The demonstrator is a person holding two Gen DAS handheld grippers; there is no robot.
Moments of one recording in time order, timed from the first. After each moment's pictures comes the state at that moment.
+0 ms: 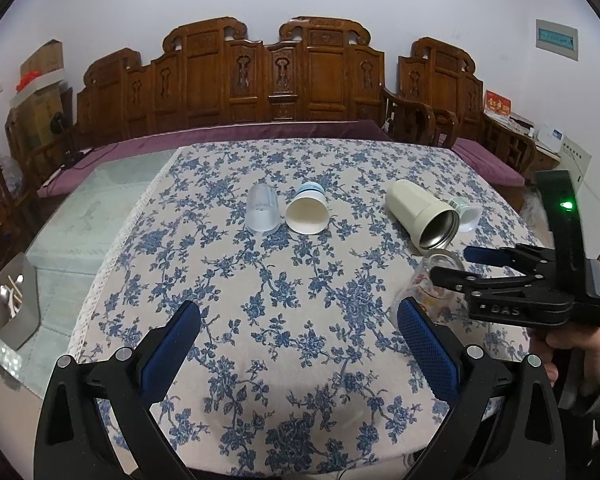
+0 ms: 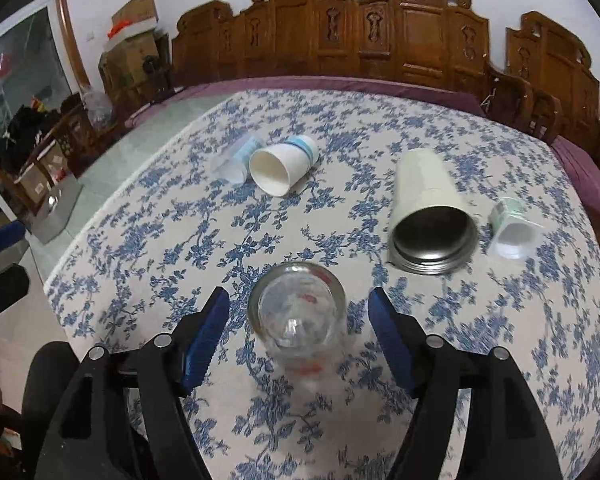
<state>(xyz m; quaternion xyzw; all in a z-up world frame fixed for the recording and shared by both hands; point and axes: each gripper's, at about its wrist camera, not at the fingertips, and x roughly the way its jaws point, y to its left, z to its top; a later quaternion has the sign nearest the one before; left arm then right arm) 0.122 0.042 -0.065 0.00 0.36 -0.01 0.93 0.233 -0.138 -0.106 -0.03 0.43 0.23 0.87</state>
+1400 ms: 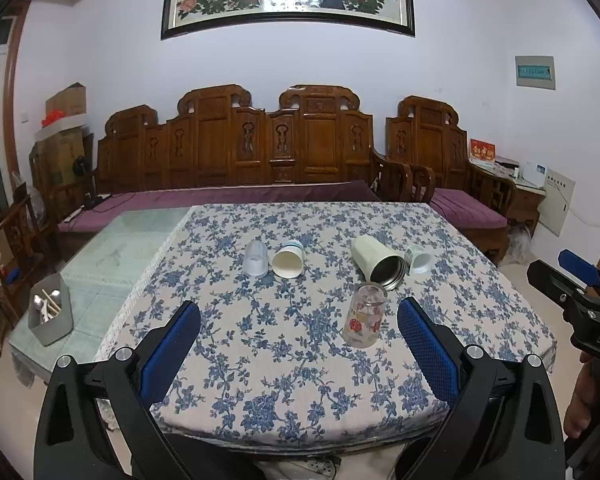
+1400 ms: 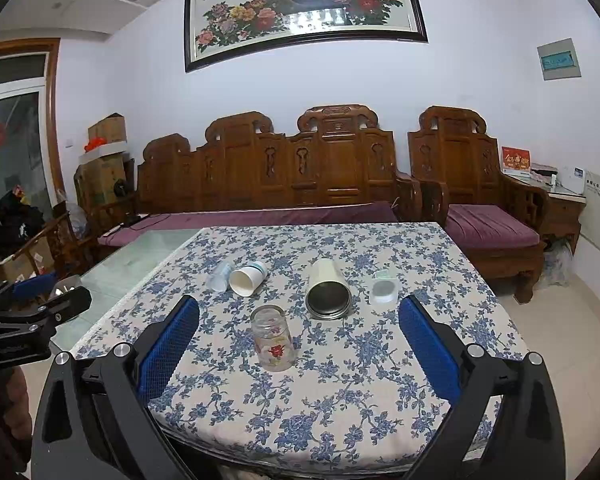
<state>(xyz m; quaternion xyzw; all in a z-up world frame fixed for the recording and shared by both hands) -0.001 -0.009 0.006 0.00 0.25 0.00 0.97 0.026 -0.234 0.025 0.03 0.21 0.12 0.97</state>
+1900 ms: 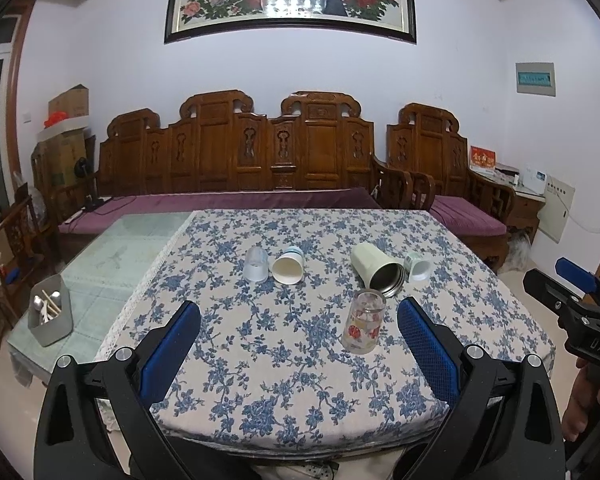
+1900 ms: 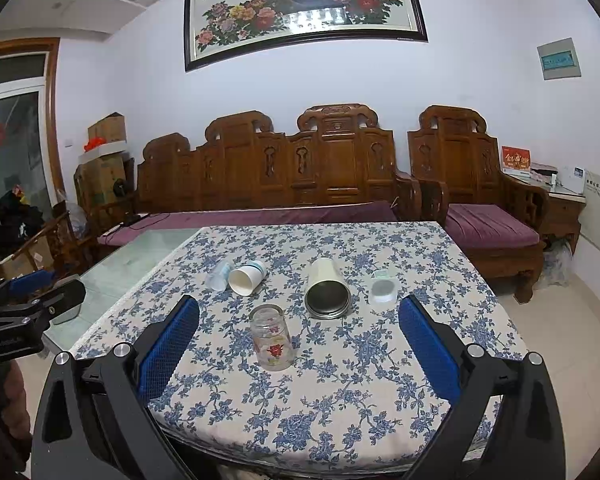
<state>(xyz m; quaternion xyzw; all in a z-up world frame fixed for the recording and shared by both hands) -0.004 -0.010 0.010 0.00 0.23 0.01 0.97 0.027 -0.235 0.025 0.03 0.21 0.12 0.97</state>
